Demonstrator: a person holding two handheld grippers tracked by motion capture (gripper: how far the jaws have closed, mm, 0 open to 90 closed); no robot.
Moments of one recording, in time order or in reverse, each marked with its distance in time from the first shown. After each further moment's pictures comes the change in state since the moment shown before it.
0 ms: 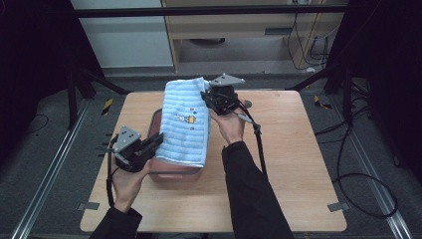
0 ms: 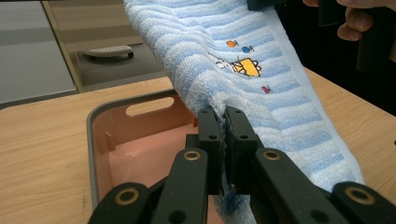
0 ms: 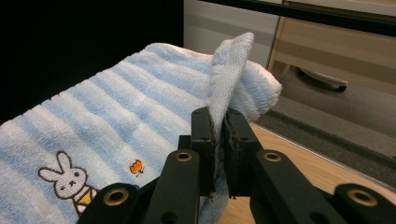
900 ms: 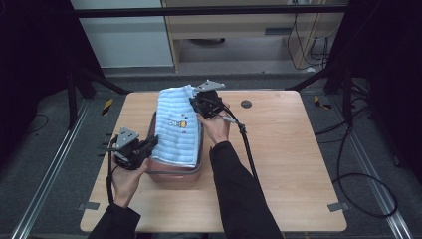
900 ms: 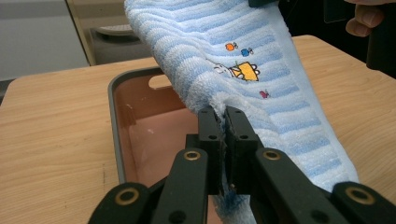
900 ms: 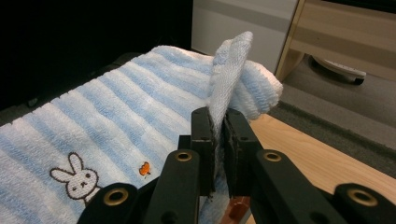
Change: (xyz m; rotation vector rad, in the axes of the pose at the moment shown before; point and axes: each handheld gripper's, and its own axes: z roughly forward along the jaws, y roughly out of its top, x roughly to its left) left arm 0.026 -0.024 0.022 0.073 0.054 -0.026; right arm 0.015 -0.020 0.055 0.058 0.026 -0.021
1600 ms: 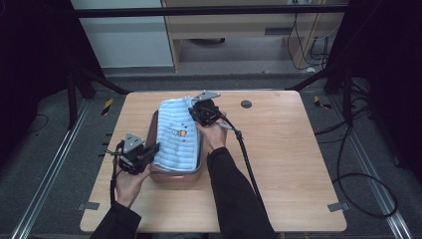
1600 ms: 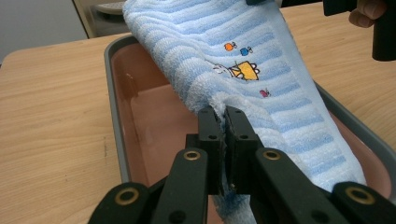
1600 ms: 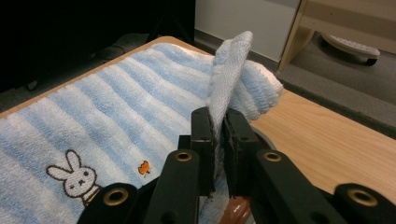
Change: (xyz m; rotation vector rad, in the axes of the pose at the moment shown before) left arm 0.001 -0.021 0.012 0.089 0.024 0.030; right arm 0.004 -0.032 0.025 0.065 0.013 0.009
